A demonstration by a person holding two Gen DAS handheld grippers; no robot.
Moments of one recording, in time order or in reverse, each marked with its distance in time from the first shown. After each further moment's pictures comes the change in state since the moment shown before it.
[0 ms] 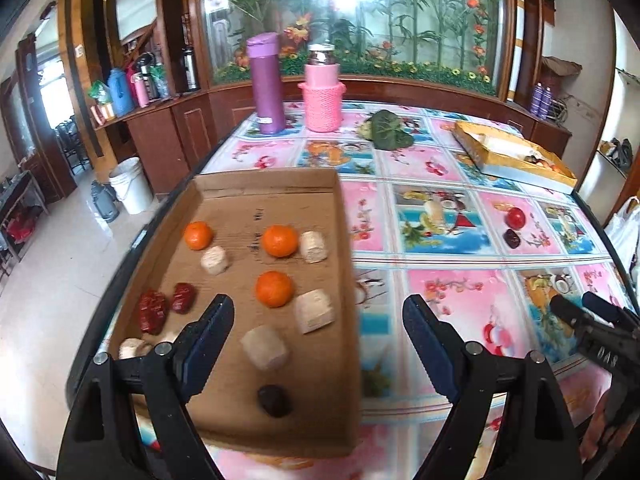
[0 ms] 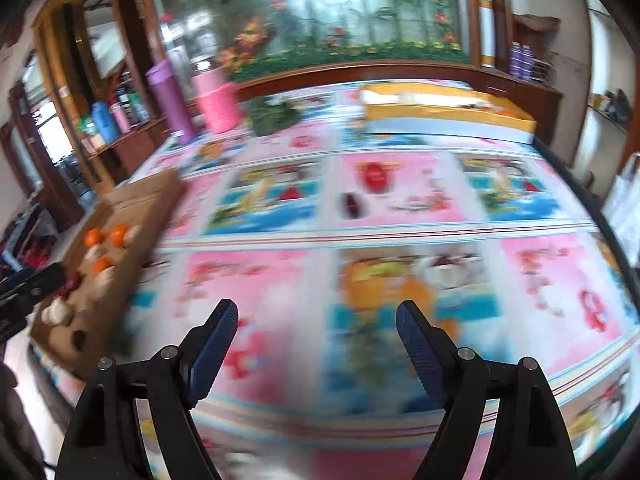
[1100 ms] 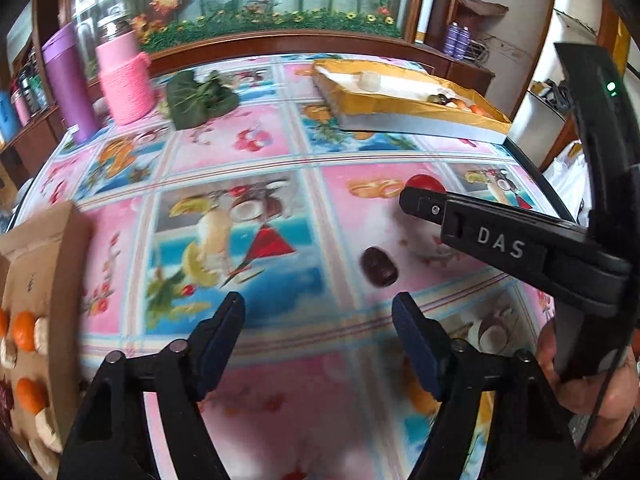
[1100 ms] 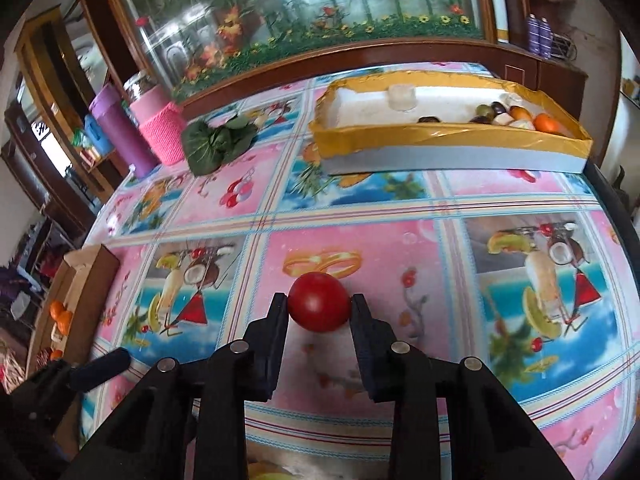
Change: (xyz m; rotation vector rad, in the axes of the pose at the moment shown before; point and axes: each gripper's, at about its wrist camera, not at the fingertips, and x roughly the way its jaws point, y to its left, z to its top) left arm 0.121 -0.176 0.047 0.188 0.155 -0.286; right arm 0.109 -0.071 0.110 0.046 0.064 0.114
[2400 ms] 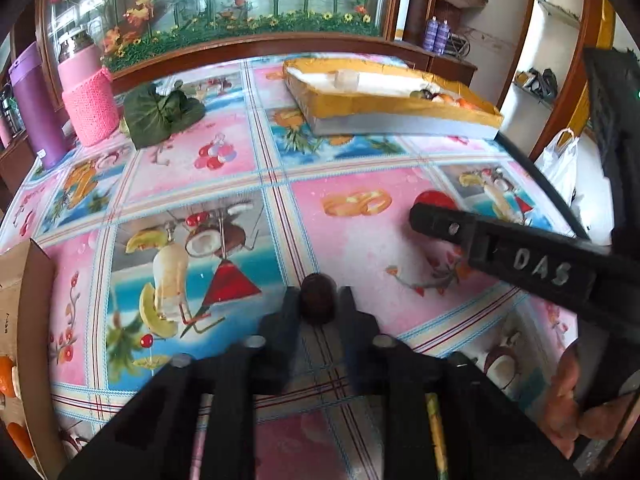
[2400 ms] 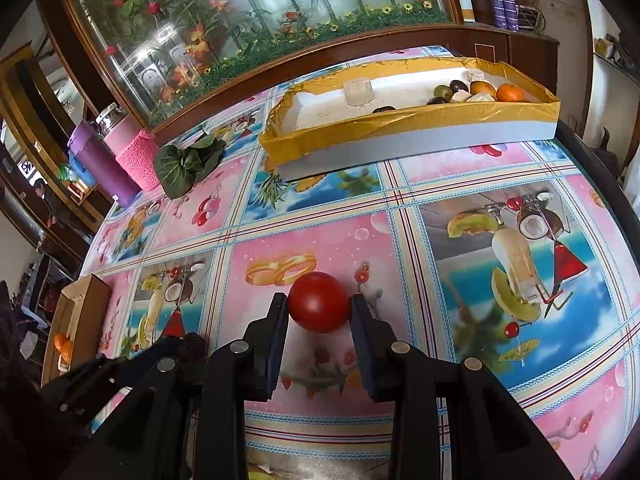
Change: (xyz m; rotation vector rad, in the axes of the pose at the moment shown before) left arm 0.027 -0.010 0.014 0.057 -0.020 -0.034; right arm 0.000 -0.026 -0.001 0.114 0.000 -0.014
